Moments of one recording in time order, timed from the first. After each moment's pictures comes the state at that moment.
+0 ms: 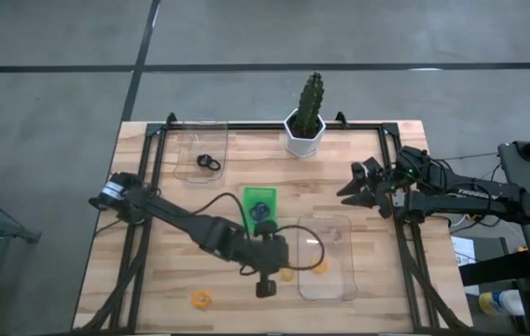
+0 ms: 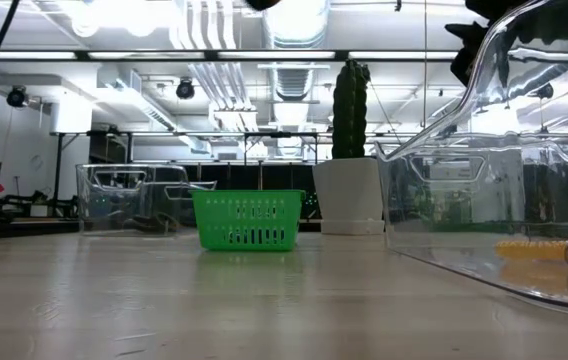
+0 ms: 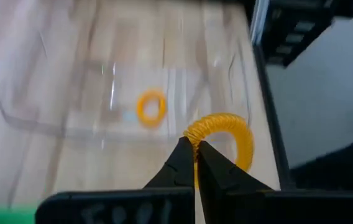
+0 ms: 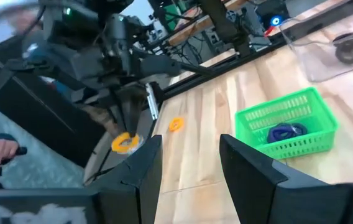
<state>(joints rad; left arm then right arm) -0.41 1.83 1.65 -0.53 -0.18 -0.40 -0.26 0.56 0.47 -0.06 -0.57 0.51</state>
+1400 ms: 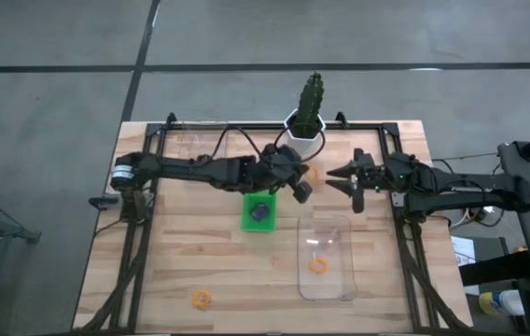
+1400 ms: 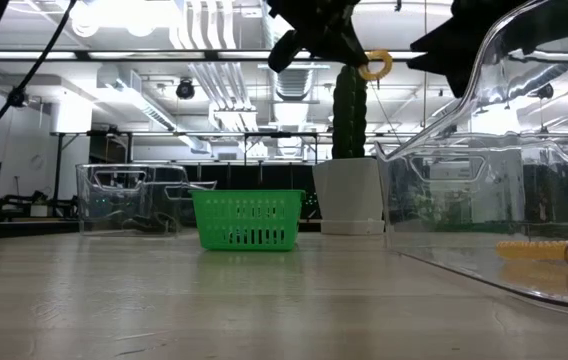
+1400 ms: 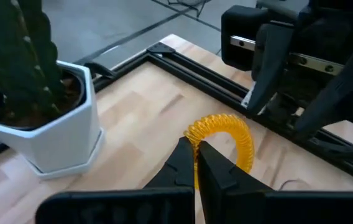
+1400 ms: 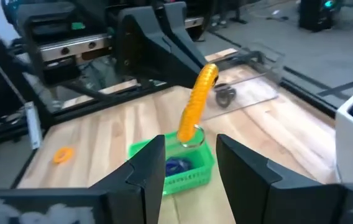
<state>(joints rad) 0.00 1.83 1.65 -0.26 -0.44 -0.44 -0.14 0.67 0.47 0.02 -0.01 0.28</state>
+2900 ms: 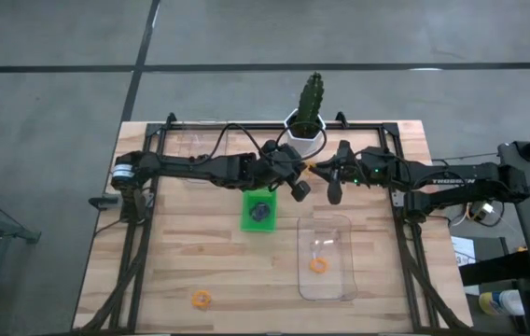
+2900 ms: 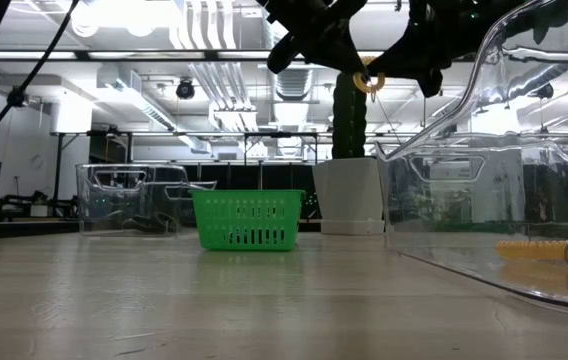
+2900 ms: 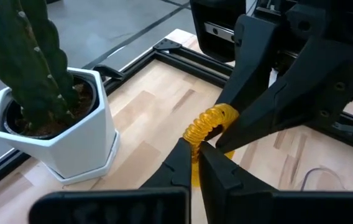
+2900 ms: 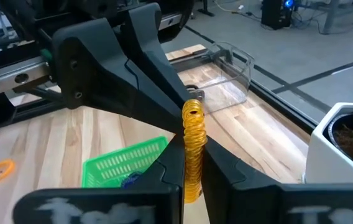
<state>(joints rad) 0.02 1.83 1.65 -0.29 -0.44 -0.34 -0.16 0.98 0.62 0.09 0.11 0.23</state>
